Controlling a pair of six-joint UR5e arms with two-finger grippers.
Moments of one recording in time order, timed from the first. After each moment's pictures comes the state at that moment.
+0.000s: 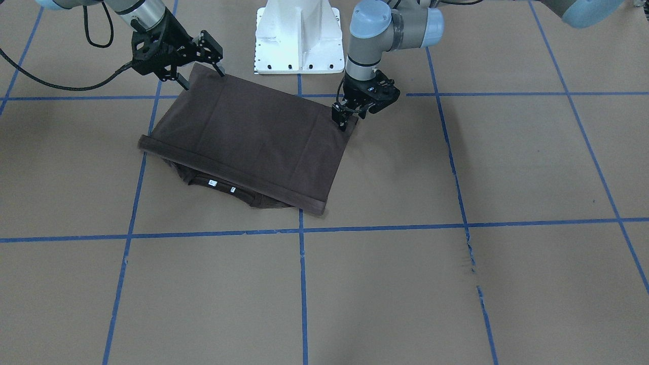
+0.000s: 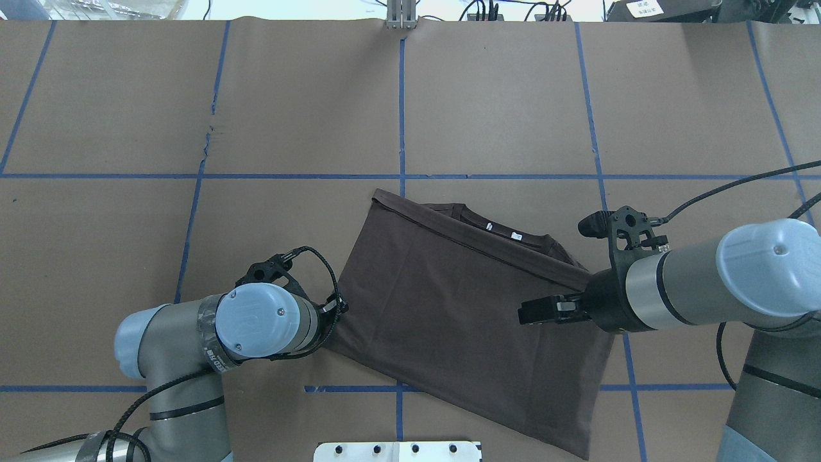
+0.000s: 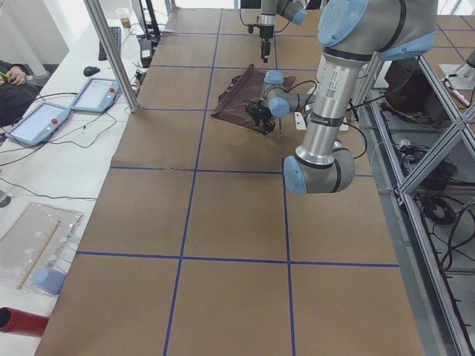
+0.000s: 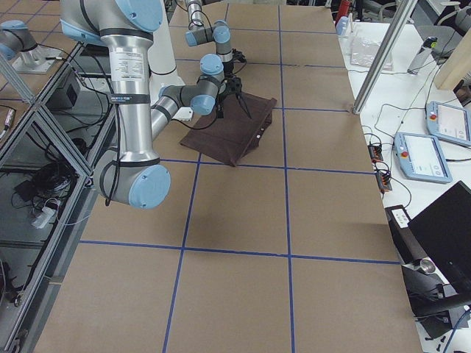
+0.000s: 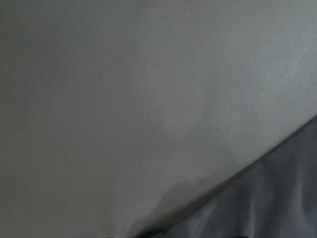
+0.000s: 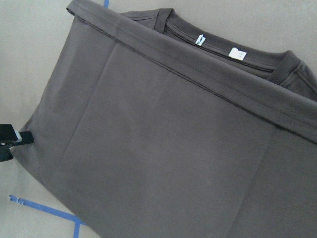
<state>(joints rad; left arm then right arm) -0.29 -2.02 -1.82 -1.70 -1.65 -2.01 0.47 -1.51 2.21 -1.18 1.95 1.25</state>
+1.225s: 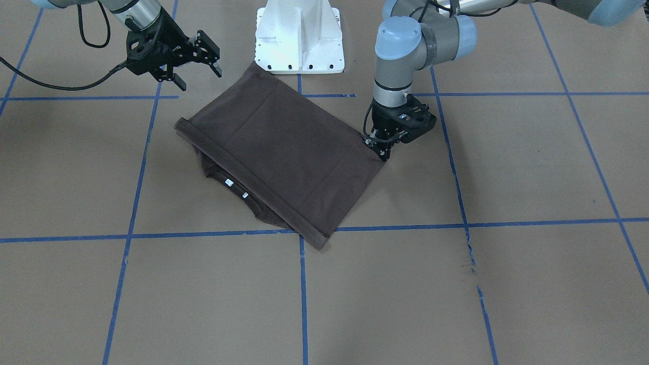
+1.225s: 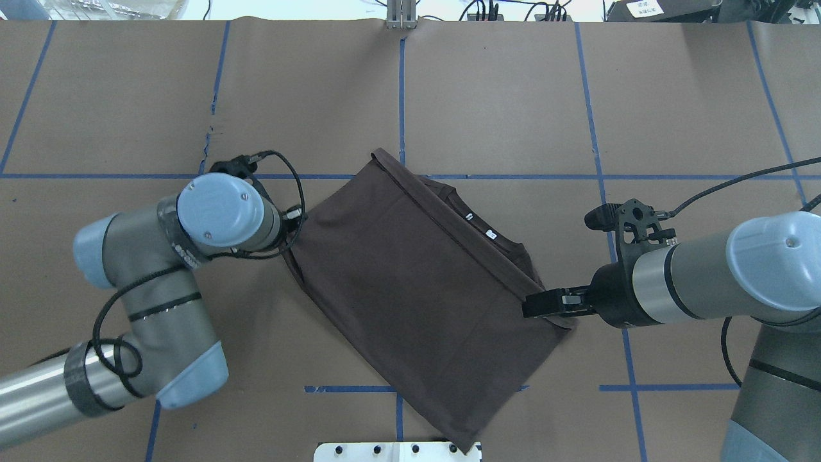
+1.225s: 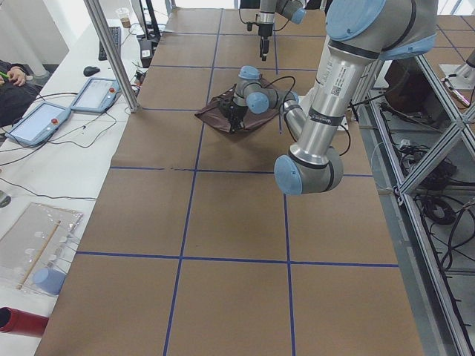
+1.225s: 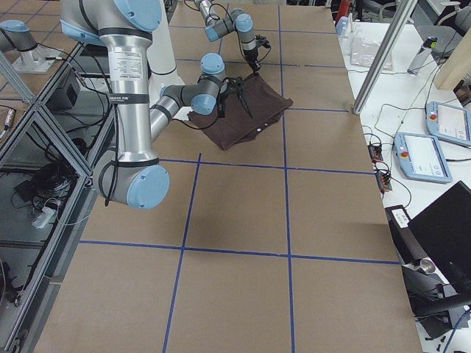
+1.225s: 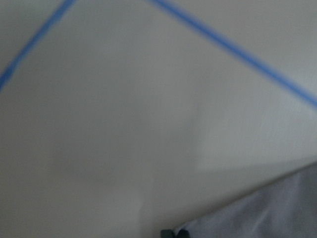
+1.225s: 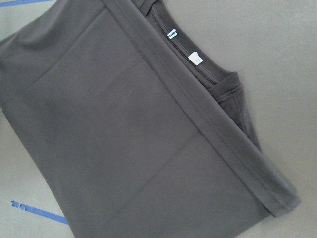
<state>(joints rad) -0.55 -2.07 -1.75 -1.65 -1.65 -1.73 0.49 -1.51 2.21 -1.18 1.95 1.25</state>
